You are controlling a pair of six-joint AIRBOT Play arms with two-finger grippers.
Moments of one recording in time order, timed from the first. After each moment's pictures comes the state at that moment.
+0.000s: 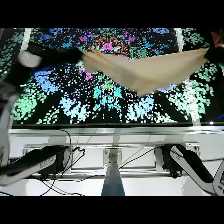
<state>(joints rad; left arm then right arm) -0.13 -1.12 1.18 0.95 -0.69 -1.22 -0.38 -0.92 1.14 -1.18 0.80 1.28</state>
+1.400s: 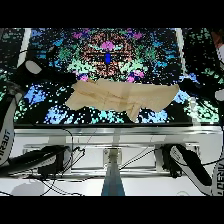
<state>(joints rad) -0.08 -1.34 1.04 1.01 -0.92 -1.27 -0.38 -0.93 0.68 -1.08 0.73 1.40</state>
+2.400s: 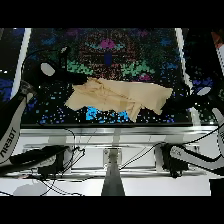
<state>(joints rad) -0.18 -1.37 1.03 0.99 -0.83 -1.27 -0.38 -1.29 0.67 -1.11 1.19 1.22</state>
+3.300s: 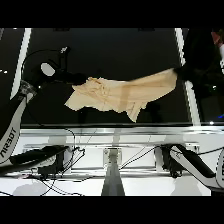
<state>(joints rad) -0.18 -1.37 1.03 1.01 -0.83 -1.27 -0.38 -1.01 0.94 -0.67 0.90 1.15</state>
